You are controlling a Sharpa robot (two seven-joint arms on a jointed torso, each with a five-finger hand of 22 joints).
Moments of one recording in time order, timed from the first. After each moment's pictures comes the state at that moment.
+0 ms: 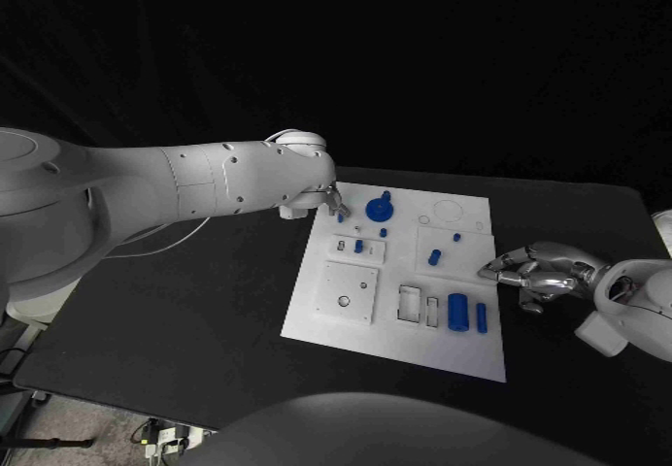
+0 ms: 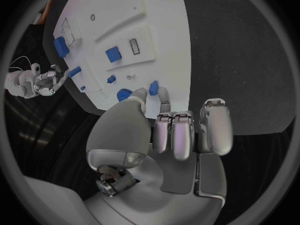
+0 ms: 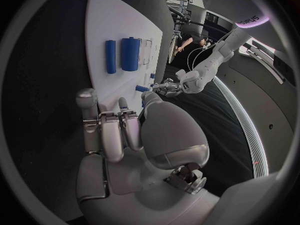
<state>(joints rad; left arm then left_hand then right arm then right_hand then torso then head) 1.36 -0.59 -0.21 1.18 -1.11 0.11 -0.70 1.13 -0.02 0.03 0.29 0.37 0.95 0.02 0.42 1.08 1.47 -0.05 1.56 1.31 1.47 -0.09 1.57 1.31 0.05 1.47 0.02 1.38 1.31 1.25 -0.96 -0.22 1.53 -0.73 0.04 -0.07 1.24 0.12 -0.02 0.28 0.58 0.71 0.16 0.20 0.30 1.43 0.07 1.48 1.31 1.46 0.03 1.51 1.31 0.15 1.05 0.14 0.97 1.31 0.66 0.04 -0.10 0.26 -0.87</state>
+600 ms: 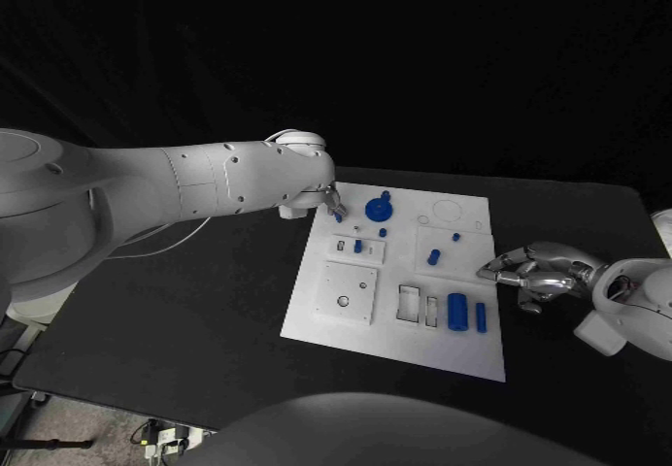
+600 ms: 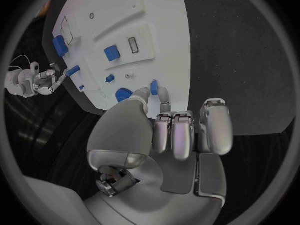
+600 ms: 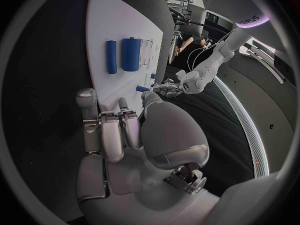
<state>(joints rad) 1.36 -0.58 -0.21 1.16 -1.10 0.11 -0.70 1.17 0.00 0.03 0.29 0.47 0.95 0.02 0.42 1.08 1.47 -0.05 1.56 1.31 1.47 -0.09 1.57 1.31 0.05 1.47 0.02 1.38 1.31 1.25 -0.96 -0.22 1.53 -0.73 0.04 -0.08 1.24 0.12 -0.02 0.28 0.58 0.71 0.16 0.20 0.30 1.43 0.08 1.48 1.31 1.46 0.03 1.51 1.31 0.15 1.05 0.14 0.96 1.31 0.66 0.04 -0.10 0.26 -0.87</state>
